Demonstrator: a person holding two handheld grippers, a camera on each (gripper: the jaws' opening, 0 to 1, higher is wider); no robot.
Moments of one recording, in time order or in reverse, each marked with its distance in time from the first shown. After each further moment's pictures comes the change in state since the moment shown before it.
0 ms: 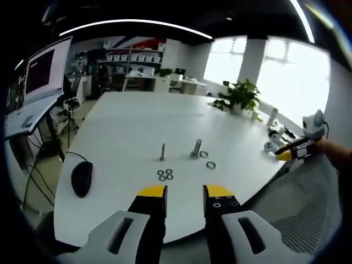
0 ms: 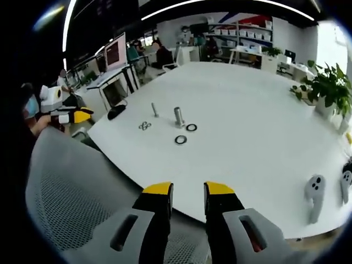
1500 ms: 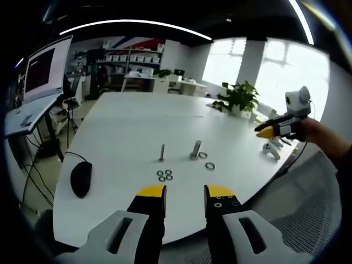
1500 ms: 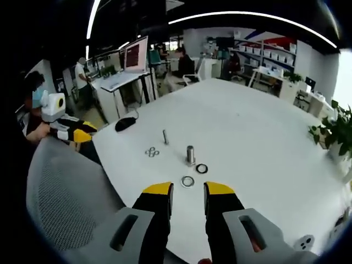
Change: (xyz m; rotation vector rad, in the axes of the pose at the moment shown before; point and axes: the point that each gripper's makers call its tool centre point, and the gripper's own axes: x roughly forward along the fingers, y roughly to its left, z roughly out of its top) left arm -0.002 0.002 0.002 -0.008 -0.016 -0.010; right arm 0.048 0.023 0.101 -0.207 -0.077 0.061
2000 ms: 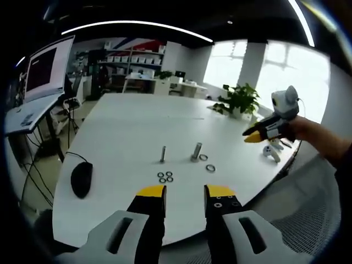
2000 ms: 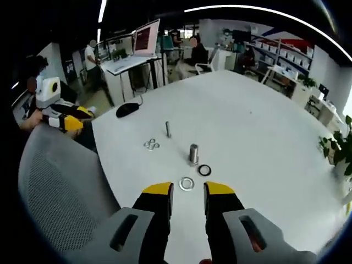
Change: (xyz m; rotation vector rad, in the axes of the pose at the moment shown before) left arm -0.001 0.000 0.003 -0.010 -0.016 0.005; right arm 0.036 -0.003 -0.002 -0.088 0.101 0.055
